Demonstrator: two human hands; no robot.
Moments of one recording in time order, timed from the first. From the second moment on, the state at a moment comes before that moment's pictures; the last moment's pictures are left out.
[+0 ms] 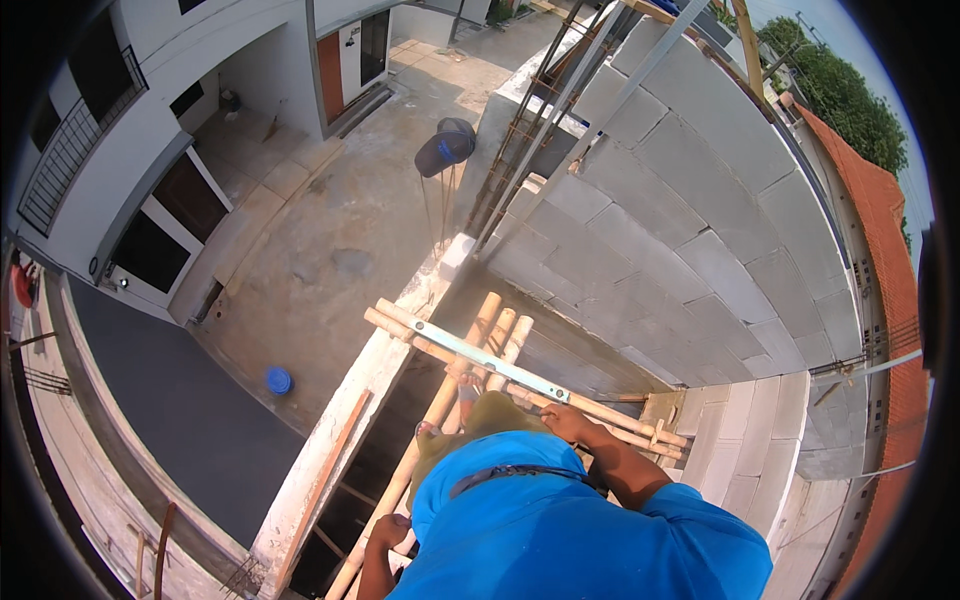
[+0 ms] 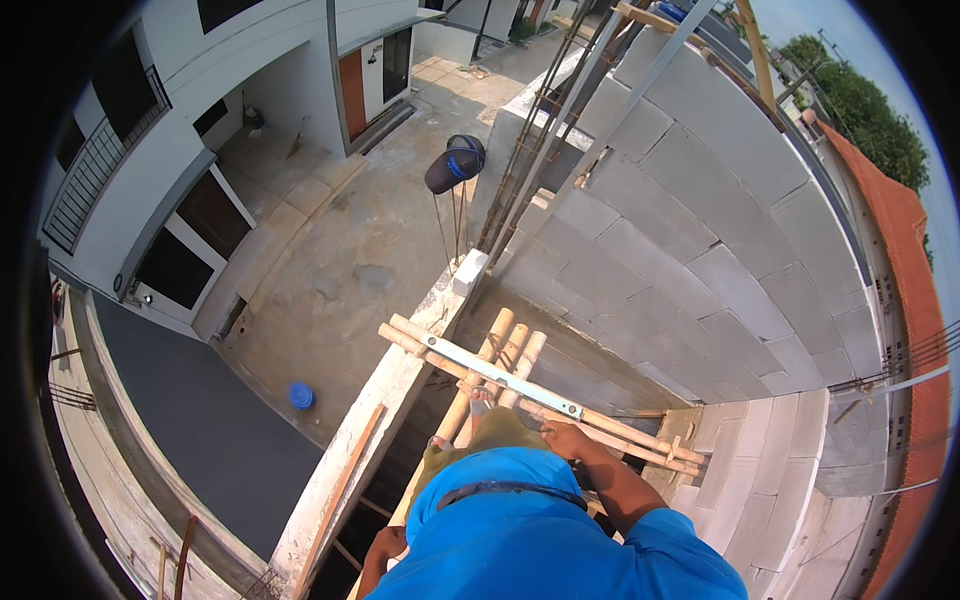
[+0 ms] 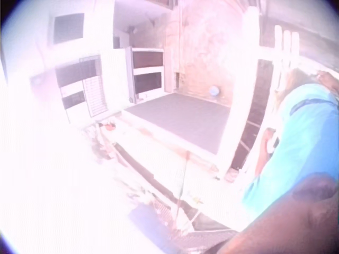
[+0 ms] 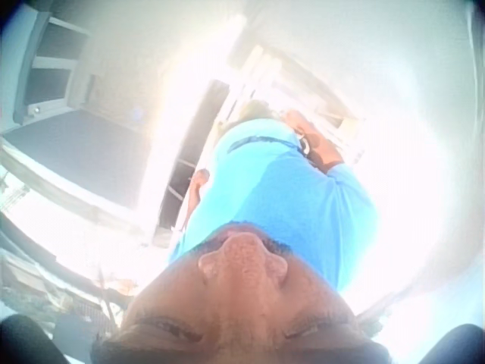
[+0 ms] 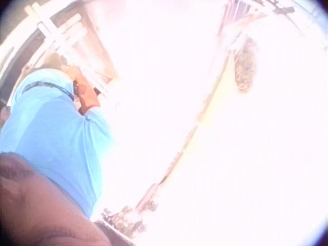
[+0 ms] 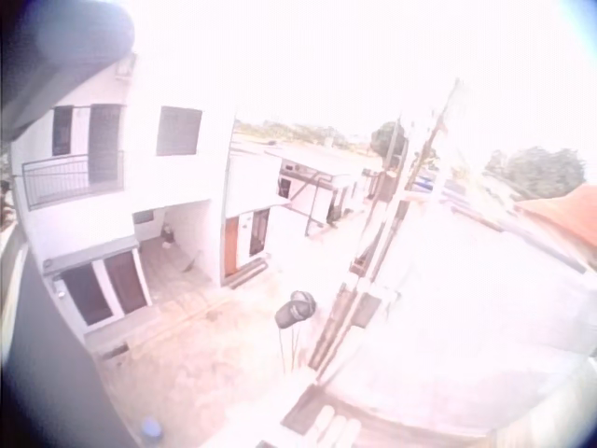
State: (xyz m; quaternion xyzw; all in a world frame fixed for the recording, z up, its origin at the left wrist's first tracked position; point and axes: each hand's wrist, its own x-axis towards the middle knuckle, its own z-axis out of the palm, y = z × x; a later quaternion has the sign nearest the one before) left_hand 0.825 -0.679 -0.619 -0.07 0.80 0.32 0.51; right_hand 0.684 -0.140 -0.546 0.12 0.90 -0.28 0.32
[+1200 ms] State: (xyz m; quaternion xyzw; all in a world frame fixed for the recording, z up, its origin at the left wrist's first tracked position) left_hand 0.853 -0.694 -0.496 -0.08 0.60 0.49 0.63; right_hand 0.861 -0.088 -0.497 0.26 0.44 -0.57 0.64
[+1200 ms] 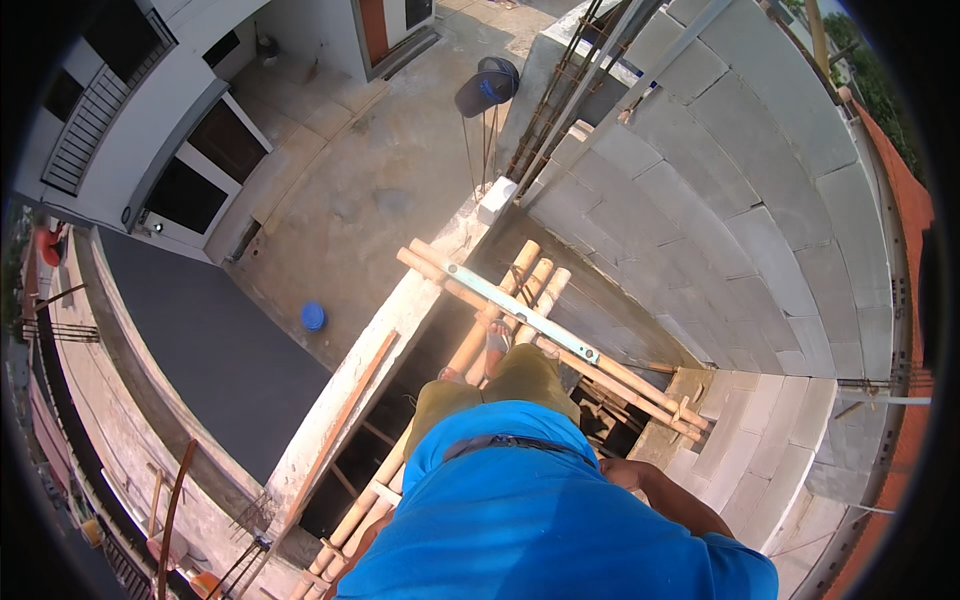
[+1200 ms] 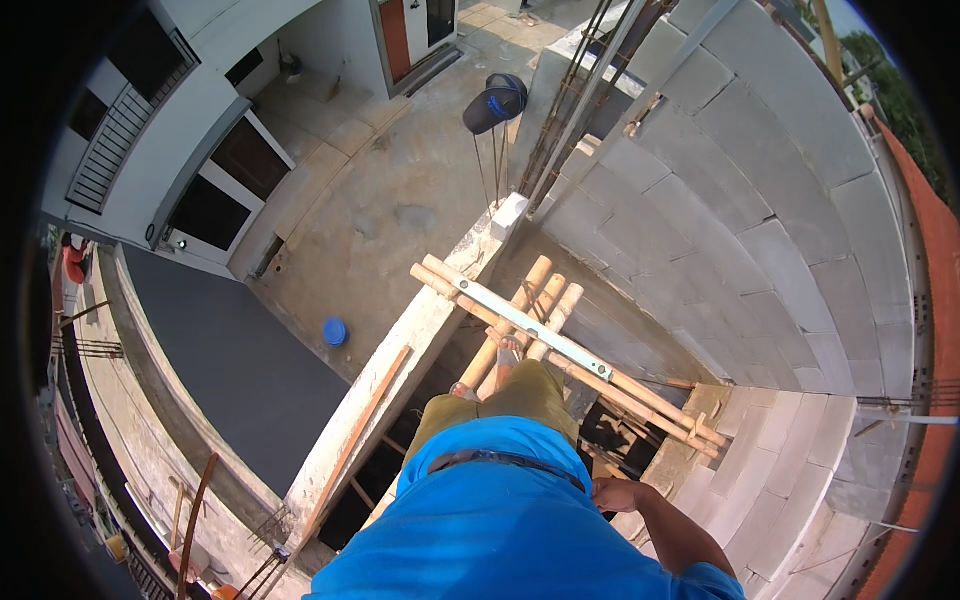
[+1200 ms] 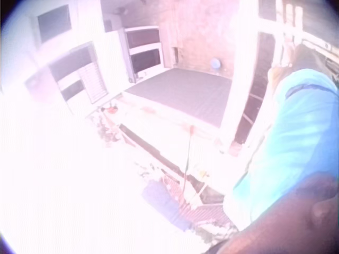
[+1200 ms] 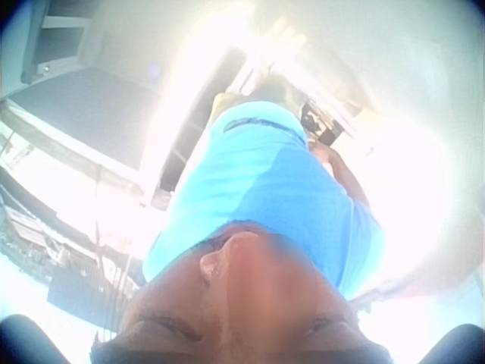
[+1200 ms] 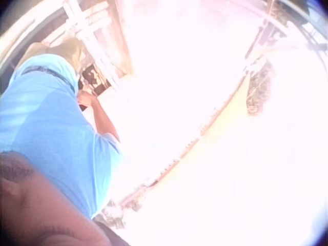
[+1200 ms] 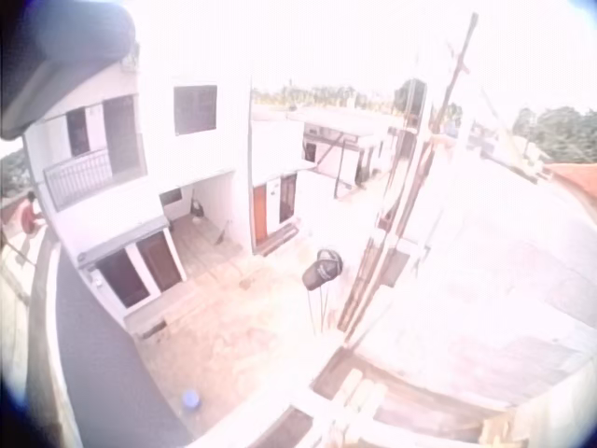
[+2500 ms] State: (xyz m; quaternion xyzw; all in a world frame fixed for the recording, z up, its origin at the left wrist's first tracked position) left_hand 0.622 -0.517 -0.534 -0.04 0.69 0.25 0.68; right_hand 0.534 -0.128 -0.680 -0.07 0.80 -0.33 0.51
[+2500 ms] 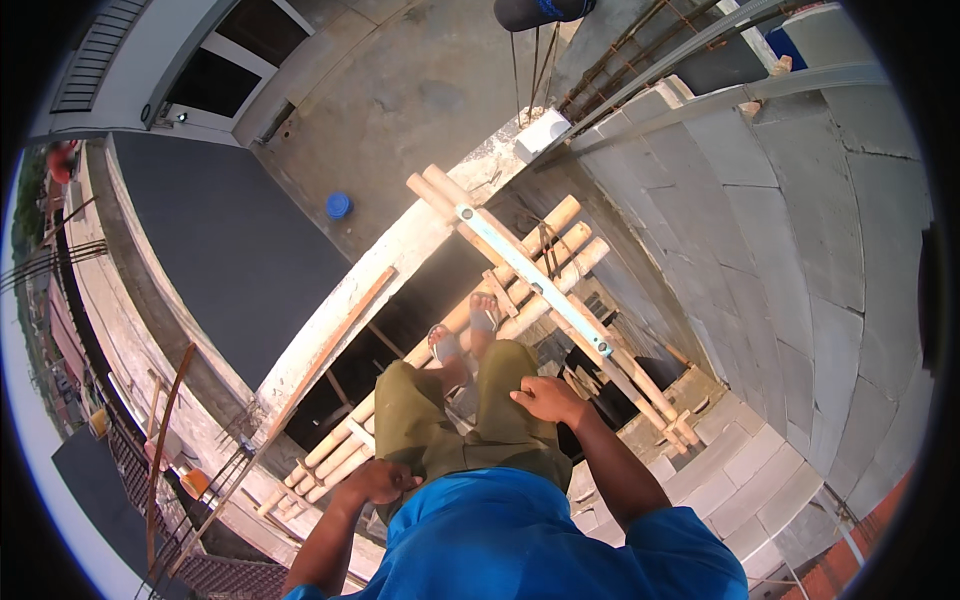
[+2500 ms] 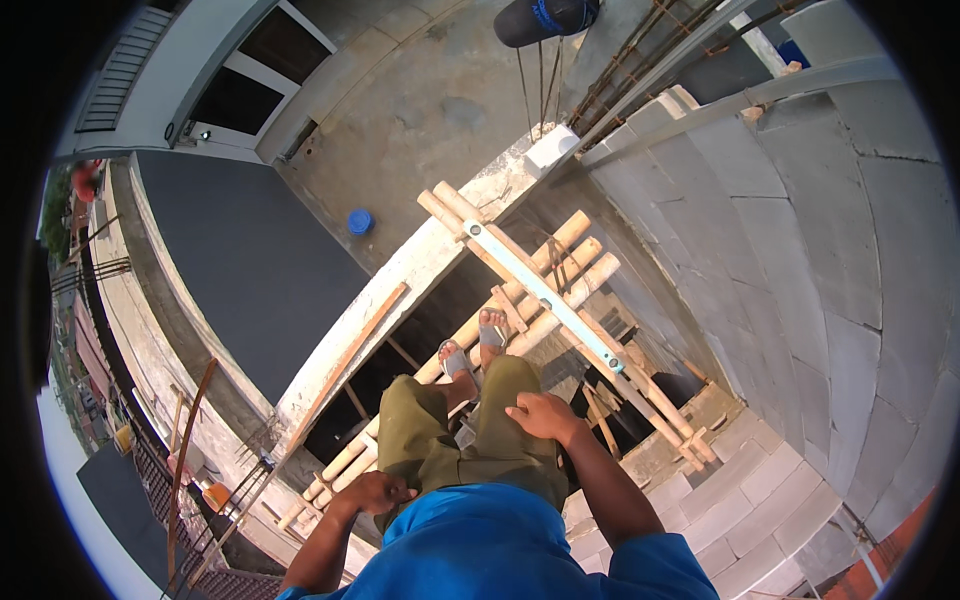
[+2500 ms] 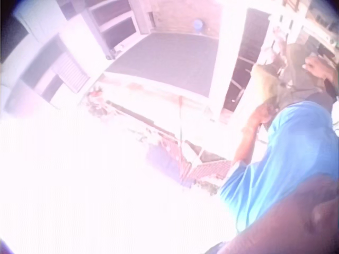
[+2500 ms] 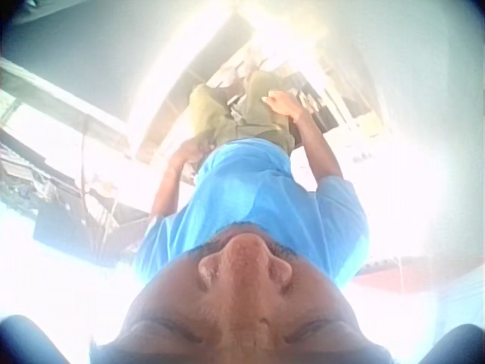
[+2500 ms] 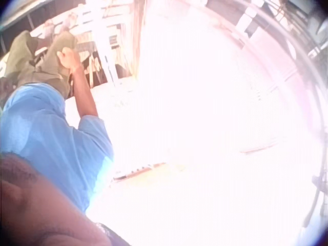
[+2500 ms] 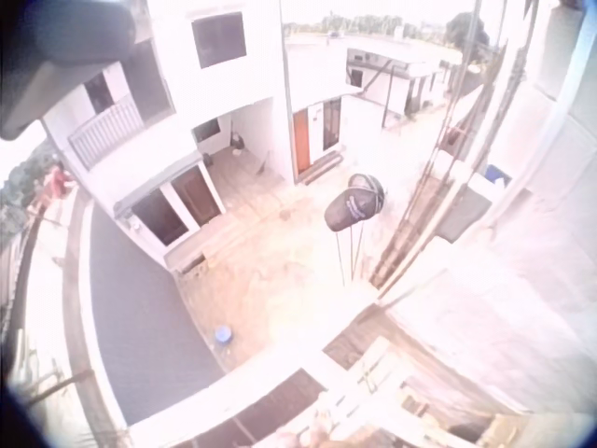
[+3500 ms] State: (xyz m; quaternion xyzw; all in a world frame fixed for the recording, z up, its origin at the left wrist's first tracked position) left_hand 0.436 -0.512 -1.080 0.01 0.86 0.33 0.38; right_hand 0.382 -0.089 -1.219 0.21 0.96 -0.16 0.09
